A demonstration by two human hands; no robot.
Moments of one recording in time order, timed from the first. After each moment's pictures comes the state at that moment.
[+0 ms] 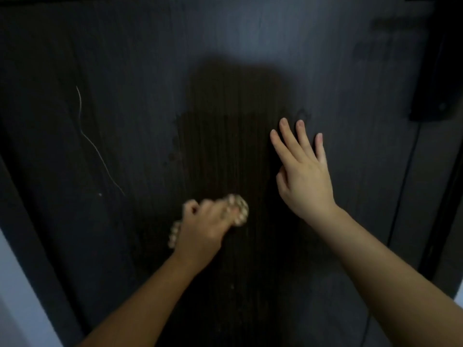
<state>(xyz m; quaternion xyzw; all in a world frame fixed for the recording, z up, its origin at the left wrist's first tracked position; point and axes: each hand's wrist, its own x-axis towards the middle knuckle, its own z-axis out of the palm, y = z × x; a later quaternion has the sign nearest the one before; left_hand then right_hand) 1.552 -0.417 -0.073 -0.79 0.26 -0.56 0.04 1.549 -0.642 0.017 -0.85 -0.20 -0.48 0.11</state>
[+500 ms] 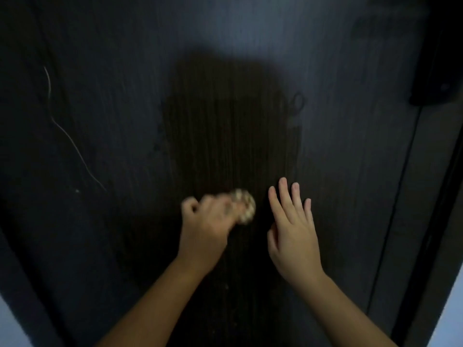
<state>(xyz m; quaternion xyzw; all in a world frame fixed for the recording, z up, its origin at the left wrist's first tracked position) 1.550 -0.441 -0.078 -0.80 0.24 -0.55 0.01 1.528 -0.623 -0.097 -0.89 -0.14 -0.37 0.21</state>
